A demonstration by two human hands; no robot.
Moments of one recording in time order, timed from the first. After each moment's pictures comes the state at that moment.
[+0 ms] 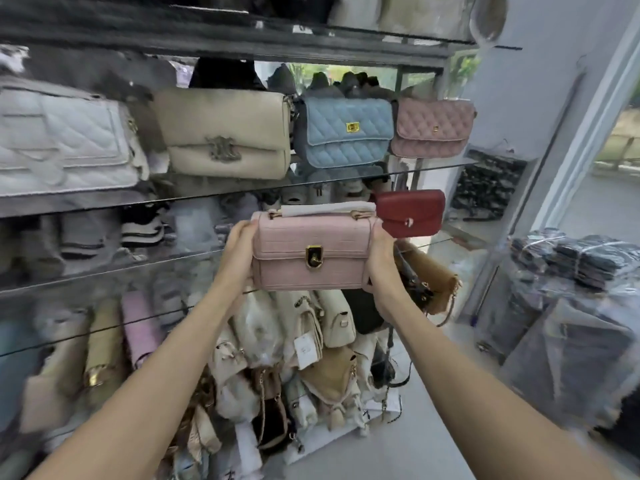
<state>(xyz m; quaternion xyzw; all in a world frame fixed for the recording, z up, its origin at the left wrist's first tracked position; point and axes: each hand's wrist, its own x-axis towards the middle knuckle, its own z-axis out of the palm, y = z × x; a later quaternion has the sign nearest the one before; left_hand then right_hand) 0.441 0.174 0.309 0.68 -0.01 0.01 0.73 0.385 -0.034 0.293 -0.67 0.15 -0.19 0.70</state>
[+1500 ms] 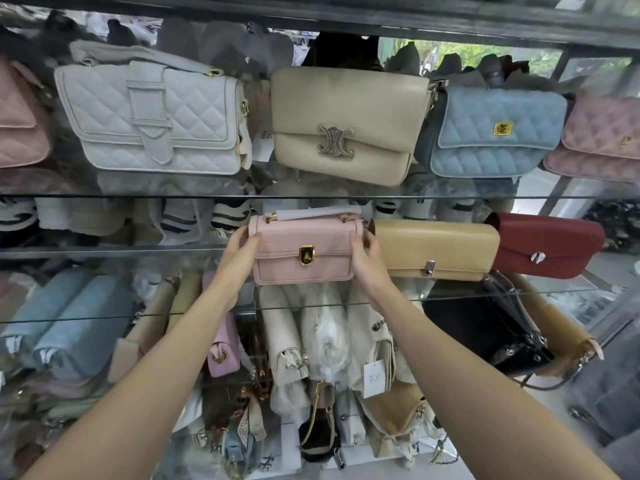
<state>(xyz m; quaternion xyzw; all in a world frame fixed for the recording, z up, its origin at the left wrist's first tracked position) 0.526 0.308 0.267 0.74 0.13 0.07 0.66 0.538 0.084 0.262 -0.74 0.06 -0.02 0.67</state>
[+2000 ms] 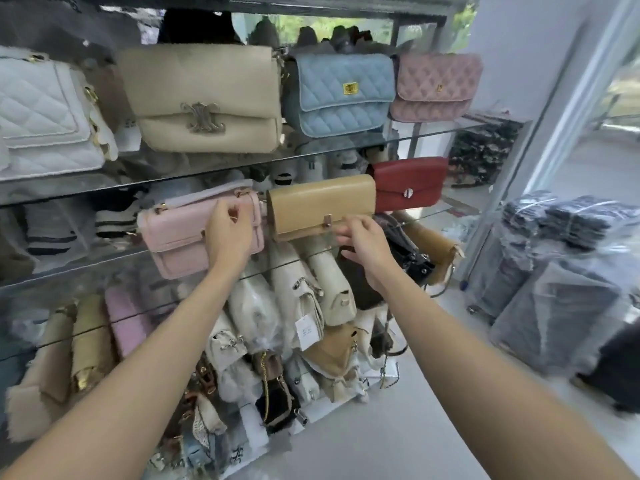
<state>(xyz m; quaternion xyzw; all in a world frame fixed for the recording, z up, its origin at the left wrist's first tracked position) 0.478 0.173 0.298 0.81 -0.05 0.17 0.56 0.410 -0.028 0.282 -0.70 0.19 -0.14 0.68</state>
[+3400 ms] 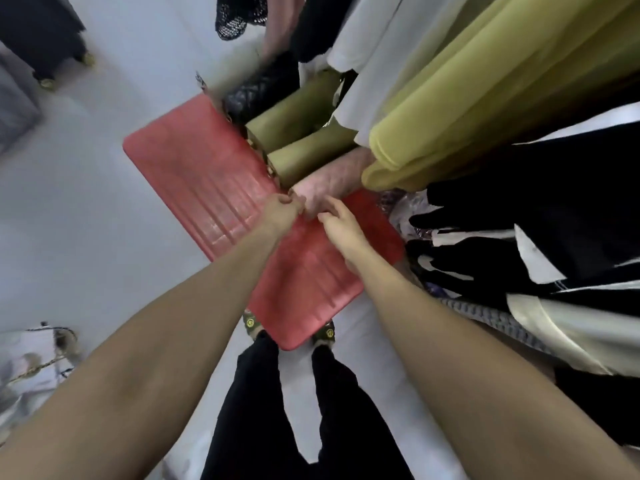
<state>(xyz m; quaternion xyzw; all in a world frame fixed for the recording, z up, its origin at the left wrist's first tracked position) -0.121 -0.290 -0.127 0.62 -0.45 -0.64 0.03 -0.207 -0.203 -0.083 -0.13 0.79 -0.33 0.50</state>
